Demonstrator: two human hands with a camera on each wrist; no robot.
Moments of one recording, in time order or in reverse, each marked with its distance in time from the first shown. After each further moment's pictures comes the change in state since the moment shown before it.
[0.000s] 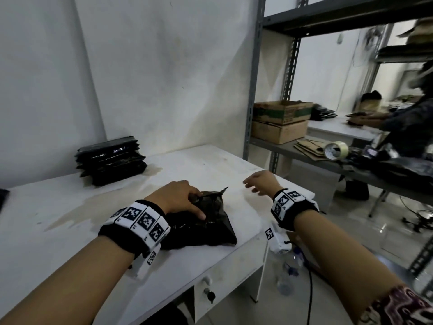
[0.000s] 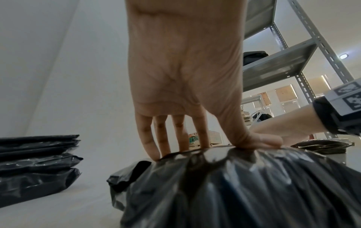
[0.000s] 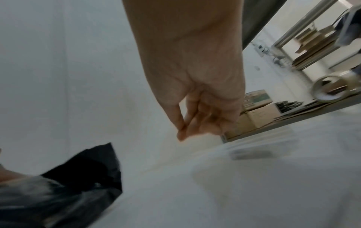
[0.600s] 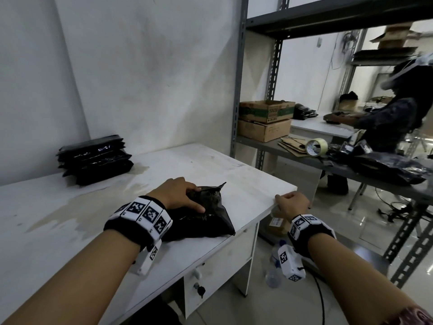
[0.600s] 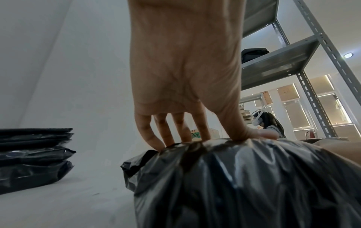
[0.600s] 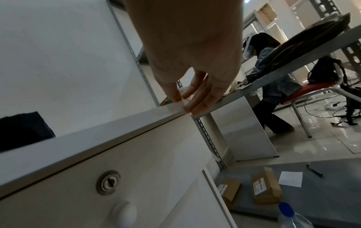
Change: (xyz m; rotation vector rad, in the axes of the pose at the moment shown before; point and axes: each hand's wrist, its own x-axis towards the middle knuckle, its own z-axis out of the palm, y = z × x) left_hand 0.008 0.012 0.013 -0.086 0.026 0.011; right_hand -0.034 0.118 -0.037 0.076 0.553 0.232
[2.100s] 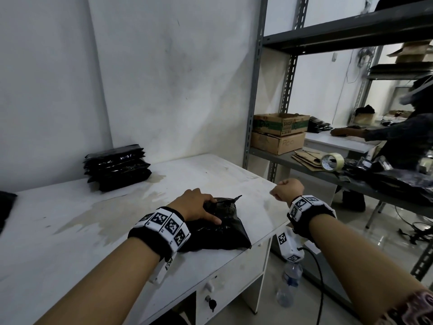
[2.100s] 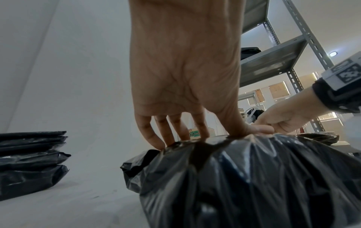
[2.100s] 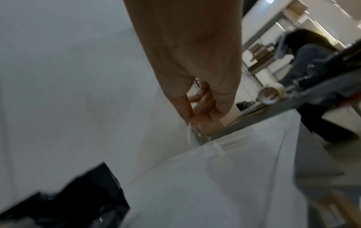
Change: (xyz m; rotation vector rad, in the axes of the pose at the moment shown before) left_hand -0.003 -0.002 0.000 0.045 -0.048 -0.018; right_hand -0.001 -0.104 0.015 0.100 -0.146 0.037
